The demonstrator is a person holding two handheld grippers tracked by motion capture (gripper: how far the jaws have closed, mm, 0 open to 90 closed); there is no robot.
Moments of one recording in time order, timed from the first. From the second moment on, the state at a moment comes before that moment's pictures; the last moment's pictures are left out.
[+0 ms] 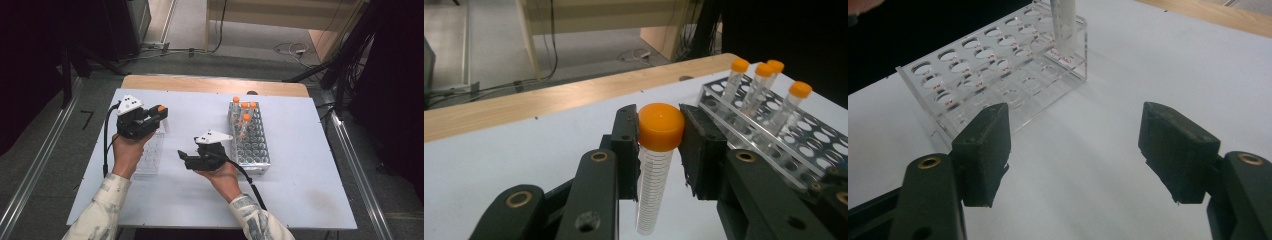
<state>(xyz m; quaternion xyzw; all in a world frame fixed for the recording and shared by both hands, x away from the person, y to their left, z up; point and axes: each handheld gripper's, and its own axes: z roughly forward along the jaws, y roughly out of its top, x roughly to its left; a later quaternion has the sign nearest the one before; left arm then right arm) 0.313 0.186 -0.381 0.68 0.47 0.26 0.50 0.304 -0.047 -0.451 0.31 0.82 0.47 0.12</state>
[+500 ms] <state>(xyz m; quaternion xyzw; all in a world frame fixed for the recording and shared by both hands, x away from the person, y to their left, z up) 0.331 0.207 -0.379 0.66 0.50 0.30 0.48 0.303 -0.046 -0.453 0.32 0.82 0.47 0.12</state>
